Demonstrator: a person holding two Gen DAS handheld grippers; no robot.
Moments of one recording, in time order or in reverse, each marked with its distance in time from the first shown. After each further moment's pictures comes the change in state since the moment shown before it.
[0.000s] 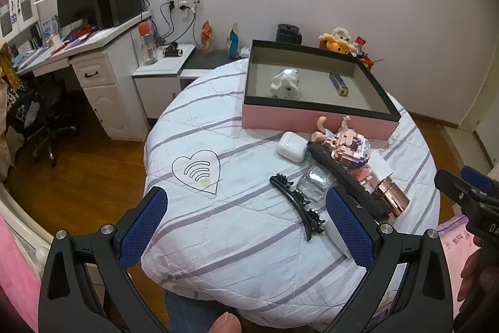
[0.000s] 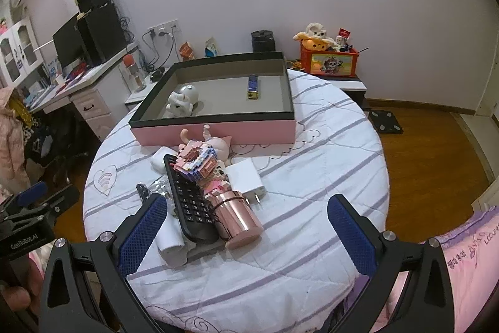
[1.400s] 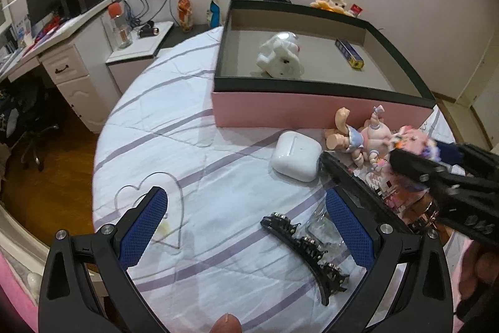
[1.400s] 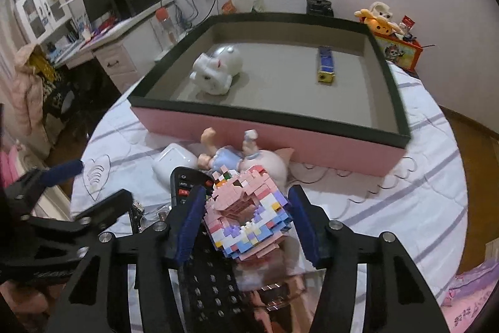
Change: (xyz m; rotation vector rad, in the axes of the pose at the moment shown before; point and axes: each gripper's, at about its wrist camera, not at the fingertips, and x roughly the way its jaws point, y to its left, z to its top) left arm 0.110 -0.015 0.026 0.068 0.131 -0.045; right arm 0.112 0.022 0.037 -0.129 0.153 0.155
